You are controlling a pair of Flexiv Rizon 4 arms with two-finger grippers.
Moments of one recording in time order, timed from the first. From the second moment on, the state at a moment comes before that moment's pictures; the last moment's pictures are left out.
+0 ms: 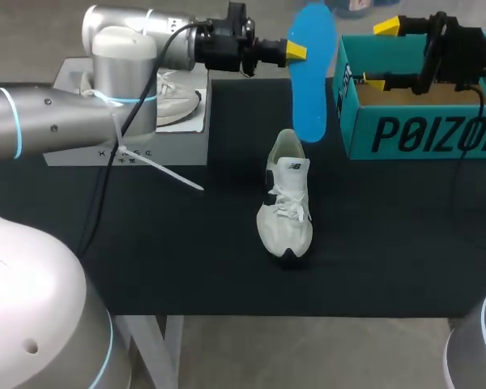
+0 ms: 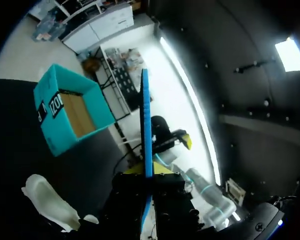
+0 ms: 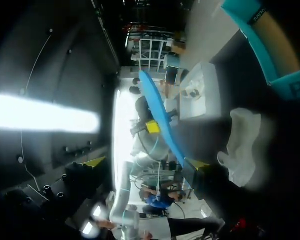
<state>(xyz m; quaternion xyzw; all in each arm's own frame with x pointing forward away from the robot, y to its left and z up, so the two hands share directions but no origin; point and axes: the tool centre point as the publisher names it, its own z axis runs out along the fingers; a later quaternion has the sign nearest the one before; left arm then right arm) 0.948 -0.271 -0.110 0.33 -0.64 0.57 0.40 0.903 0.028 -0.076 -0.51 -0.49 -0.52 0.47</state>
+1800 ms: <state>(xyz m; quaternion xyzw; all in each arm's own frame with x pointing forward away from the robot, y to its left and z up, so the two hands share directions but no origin) 0.931 -0.263 -0.096 -0.09 -0.70 0.70 -0.04 0.903 0.027 -0.076 -0.51 -0.49 -0.52 0.47</state>
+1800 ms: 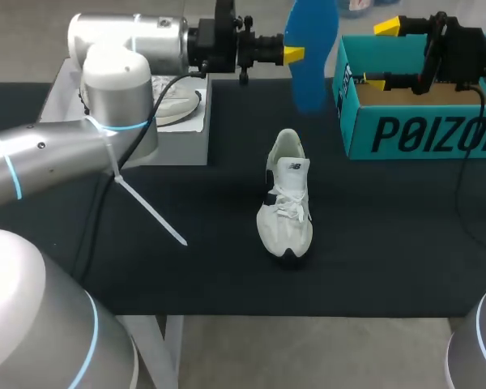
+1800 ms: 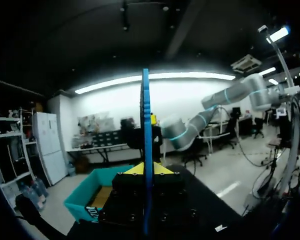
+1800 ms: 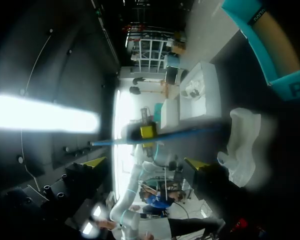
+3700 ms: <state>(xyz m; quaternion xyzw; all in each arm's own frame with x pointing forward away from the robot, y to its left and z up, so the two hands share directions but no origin) 0.934 -0.293 -0.066 -0.55 -0.49 0.30 -0.60 0.902 0.048 -0.061 -0.47 -0.54 -0.50 0.48</state>
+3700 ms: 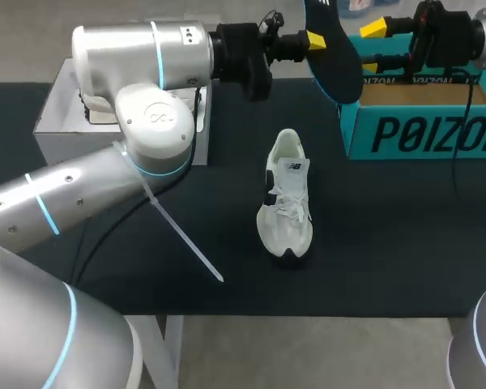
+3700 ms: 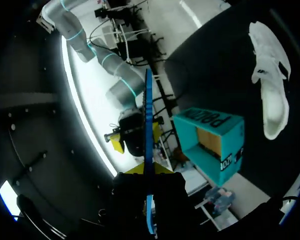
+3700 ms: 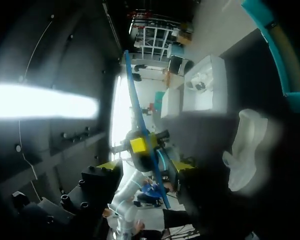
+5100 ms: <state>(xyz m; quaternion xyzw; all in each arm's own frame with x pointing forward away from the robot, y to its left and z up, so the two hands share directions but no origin) 0.937 -0.301 -0.072 -0.50 -0.50 0.40 -0.58 0.891 0.076 -0.071 -0.47 -0.56 -0.48 0.49</state>
